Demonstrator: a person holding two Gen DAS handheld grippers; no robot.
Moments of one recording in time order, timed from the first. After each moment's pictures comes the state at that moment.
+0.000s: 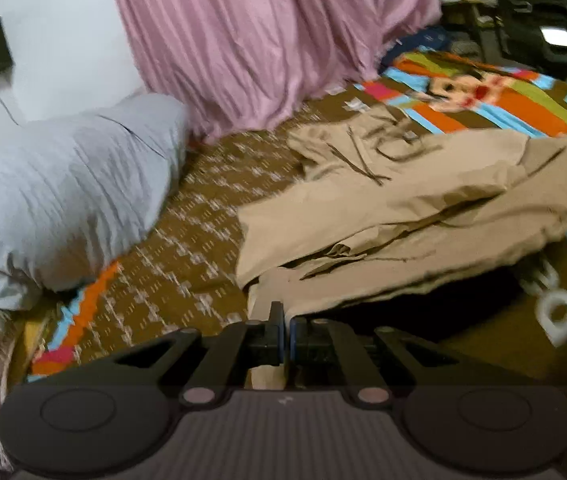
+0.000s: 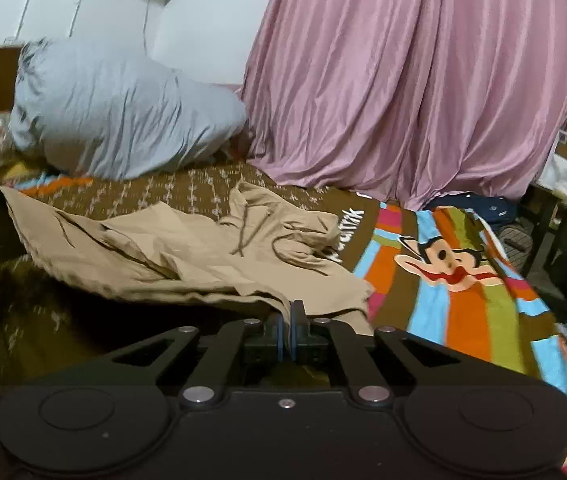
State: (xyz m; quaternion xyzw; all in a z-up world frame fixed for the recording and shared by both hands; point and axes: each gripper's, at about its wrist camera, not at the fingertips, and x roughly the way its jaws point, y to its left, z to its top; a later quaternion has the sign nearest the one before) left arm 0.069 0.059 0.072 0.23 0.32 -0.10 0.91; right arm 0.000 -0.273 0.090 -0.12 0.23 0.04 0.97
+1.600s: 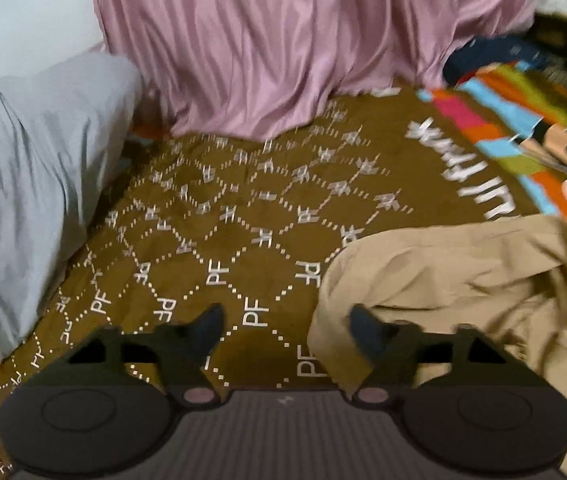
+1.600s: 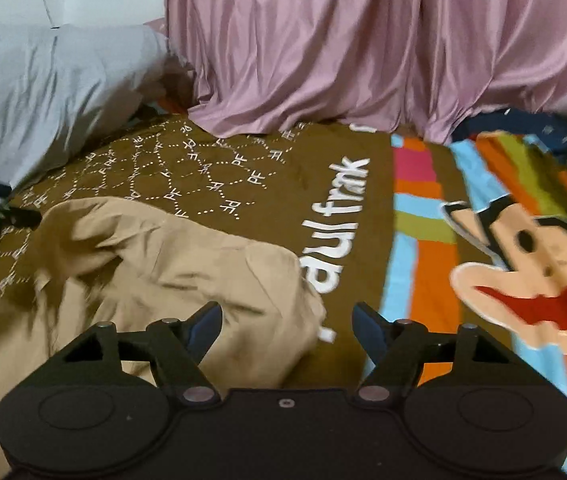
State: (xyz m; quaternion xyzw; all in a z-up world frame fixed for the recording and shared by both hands) left arm 0.579 -0.061 -0.001 0.15 0.37 -0.08 0.91; right arm 0.500 -0.353 -0.009 -0.02 0.34 0.02 0.94
